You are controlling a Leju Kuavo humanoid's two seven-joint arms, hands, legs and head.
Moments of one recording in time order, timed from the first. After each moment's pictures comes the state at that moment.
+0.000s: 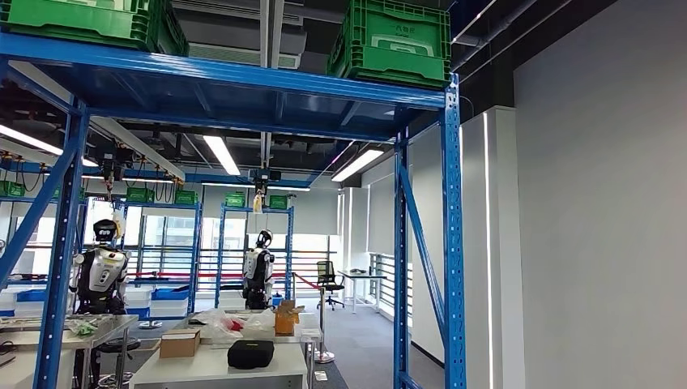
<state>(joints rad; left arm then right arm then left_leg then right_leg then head) -0.03 0.01 -0.81 -0.37 0.73 0.25 0.08 -0.01 -0.14 0.64 -0.46 -0.35 -0.42 0.29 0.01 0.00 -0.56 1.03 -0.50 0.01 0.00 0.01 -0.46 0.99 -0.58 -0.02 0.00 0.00</state>
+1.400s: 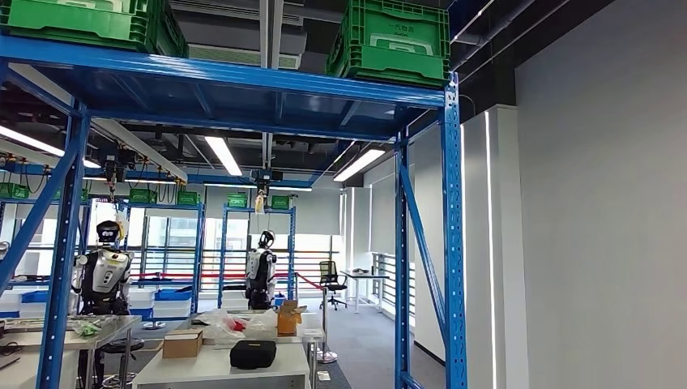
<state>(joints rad) -0.14 -0.01 -1.21 -0.34 0.87 0.26 0.10 -0.28 -0.25 0.67 -1.25 0.68 -0.15 0.51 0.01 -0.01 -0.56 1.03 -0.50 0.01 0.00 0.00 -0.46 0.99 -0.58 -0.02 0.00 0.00</state>
